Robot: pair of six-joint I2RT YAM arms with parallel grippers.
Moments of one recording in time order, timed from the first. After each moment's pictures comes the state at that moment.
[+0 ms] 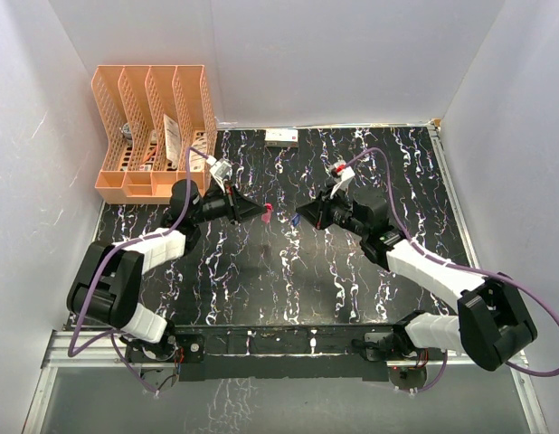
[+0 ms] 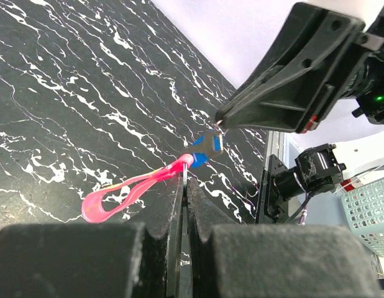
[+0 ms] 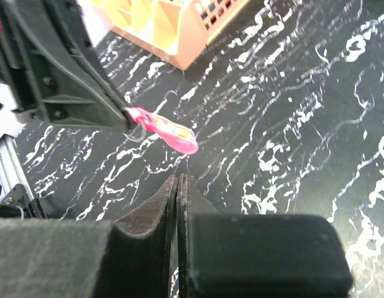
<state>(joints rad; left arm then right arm) -0.32 1.51 0.65 0.77 0.90 -0.60 0.51 1.22 0.65 0.41 -0.37 0.36</state>
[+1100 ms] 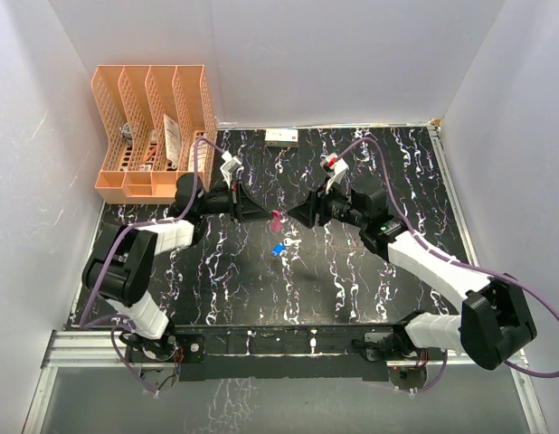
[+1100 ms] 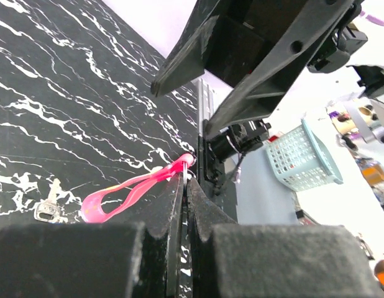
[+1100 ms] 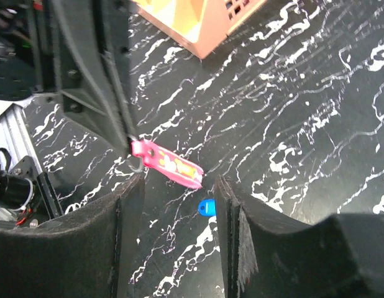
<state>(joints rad) -0.32 1.63 0.74 0.93 1.18 -0.80 0.51 1.24 0.78 0.21 -0.44 0.29</state>
